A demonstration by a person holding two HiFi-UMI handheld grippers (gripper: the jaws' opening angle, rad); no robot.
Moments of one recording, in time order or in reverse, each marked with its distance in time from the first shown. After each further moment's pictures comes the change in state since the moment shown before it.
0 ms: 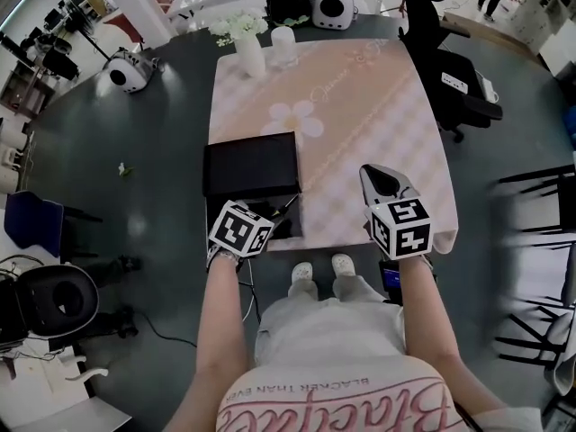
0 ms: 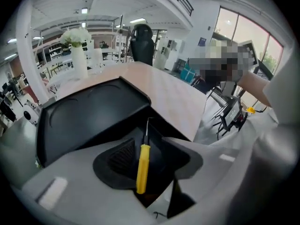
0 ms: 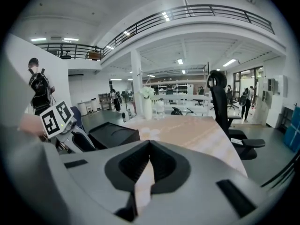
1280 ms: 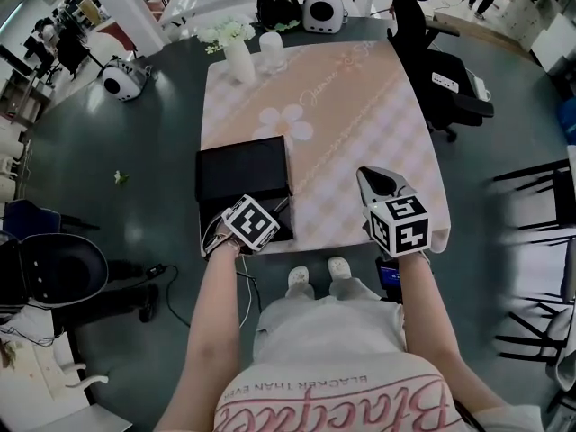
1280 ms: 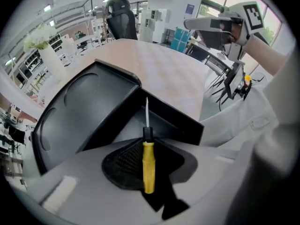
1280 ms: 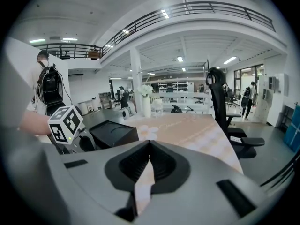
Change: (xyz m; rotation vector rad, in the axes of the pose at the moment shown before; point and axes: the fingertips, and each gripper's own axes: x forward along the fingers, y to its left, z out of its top) left arm 0.032 -0.002 -0.021 0.225 0.293 0.015; right arm -0.010 -0.016 -0.008 0.007 0.026 0.011
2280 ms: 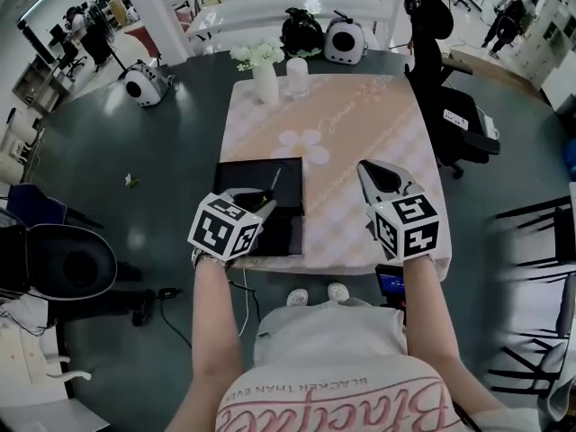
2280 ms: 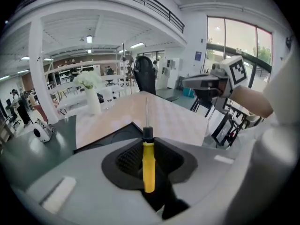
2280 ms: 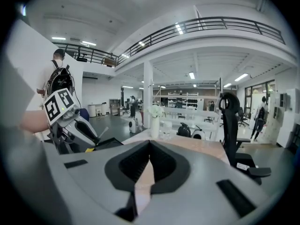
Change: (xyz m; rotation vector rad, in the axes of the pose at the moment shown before) left arm -0.151 0.030 0.060 -0.178 -0.541 0.127; right arm -0.006 0.029 0.095 -0.143 -0.157 0.076
